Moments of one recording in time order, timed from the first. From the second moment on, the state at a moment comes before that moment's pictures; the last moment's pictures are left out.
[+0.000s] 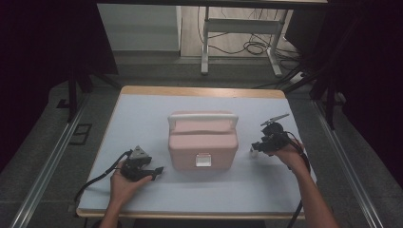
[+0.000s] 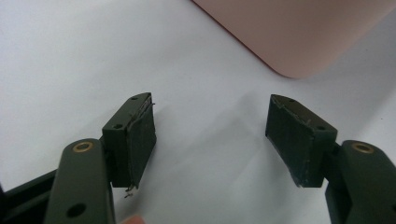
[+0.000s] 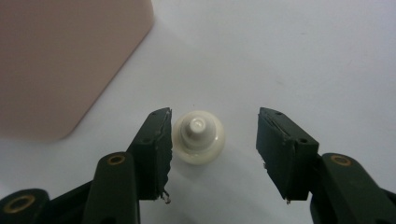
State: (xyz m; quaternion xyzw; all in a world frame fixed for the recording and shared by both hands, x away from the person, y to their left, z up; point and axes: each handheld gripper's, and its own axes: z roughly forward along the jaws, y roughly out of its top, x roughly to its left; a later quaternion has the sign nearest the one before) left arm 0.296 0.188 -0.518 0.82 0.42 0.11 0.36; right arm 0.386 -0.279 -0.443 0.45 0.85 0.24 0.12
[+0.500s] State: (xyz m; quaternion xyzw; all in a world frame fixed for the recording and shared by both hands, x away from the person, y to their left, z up) left arm 0.296 0.188 -0.518 0.82 0.42 0.11 0.36; right arm 0.355 -0.293 -0.423 0.45 0.82 0.33 0.14
